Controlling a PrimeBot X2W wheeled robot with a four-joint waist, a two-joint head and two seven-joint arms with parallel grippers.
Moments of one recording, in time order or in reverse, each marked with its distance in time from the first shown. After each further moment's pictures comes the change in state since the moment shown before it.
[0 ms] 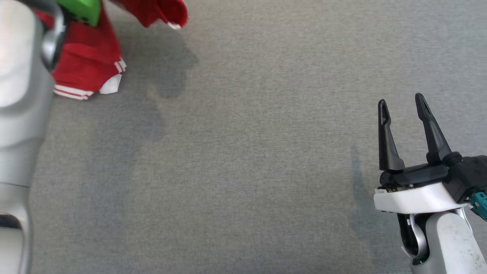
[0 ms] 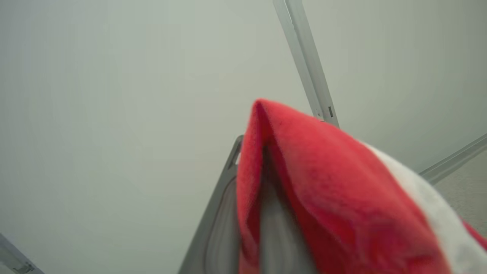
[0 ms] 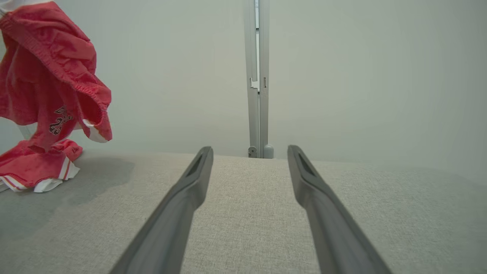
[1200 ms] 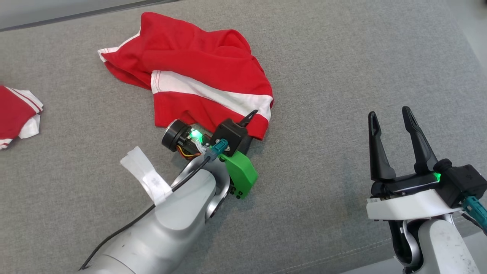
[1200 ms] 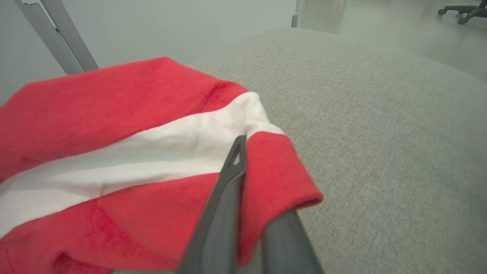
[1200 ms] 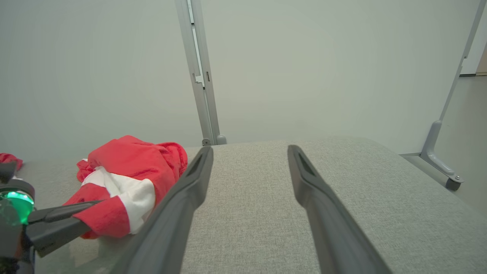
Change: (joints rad) left arm 0.449 -0.311 -0.418 0.037 -0.191 0.098 -0.024; right arm 0.023 0.000 0.035 0.039 0.088 0.000 0.000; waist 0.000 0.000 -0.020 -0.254
